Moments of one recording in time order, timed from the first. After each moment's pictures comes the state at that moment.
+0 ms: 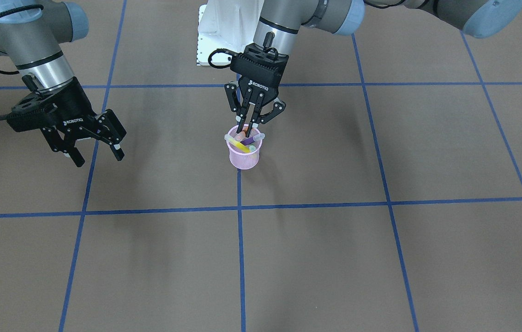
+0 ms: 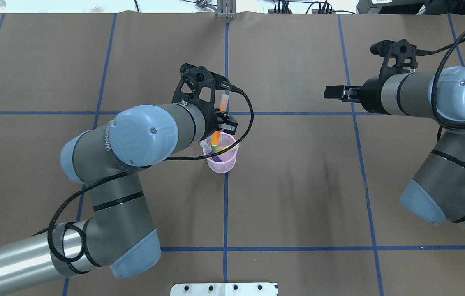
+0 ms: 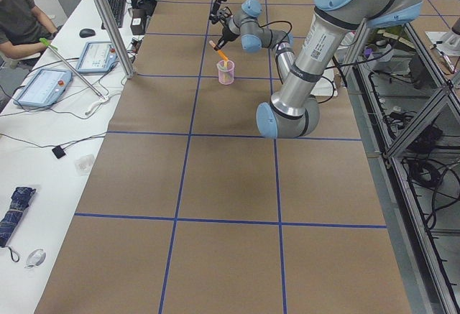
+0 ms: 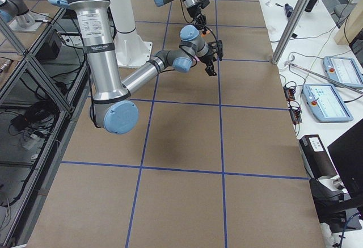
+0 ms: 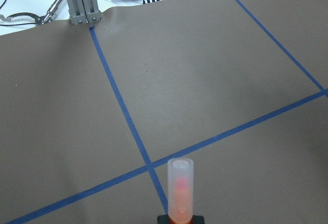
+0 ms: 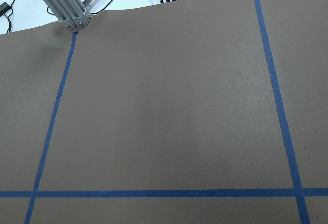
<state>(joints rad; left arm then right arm) -0.45 -2.28 -1.77 -1.90 -1.42 -0.87 0.77 -1.36 1.92 -1.05 1.72 1.18</state>
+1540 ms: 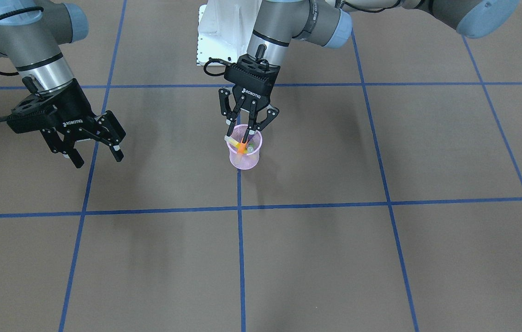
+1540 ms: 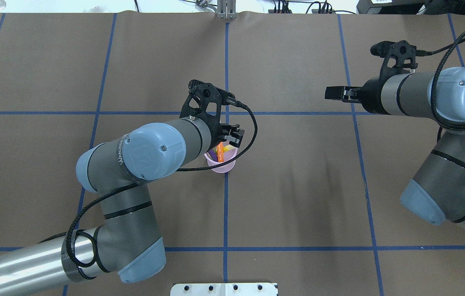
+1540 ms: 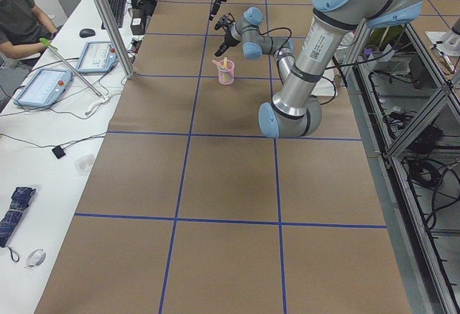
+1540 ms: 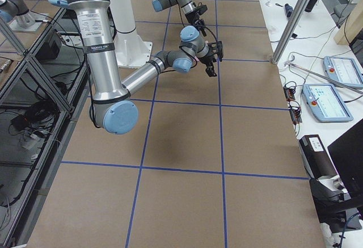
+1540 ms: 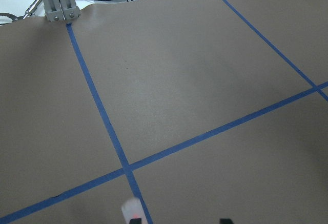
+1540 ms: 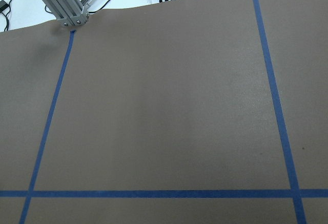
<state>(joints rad) -0.43 -2.26 -1.74 -1.96 -1.41 -0.87 0.77 -1.36 1.92 -1.05 1.72 1.17</state>
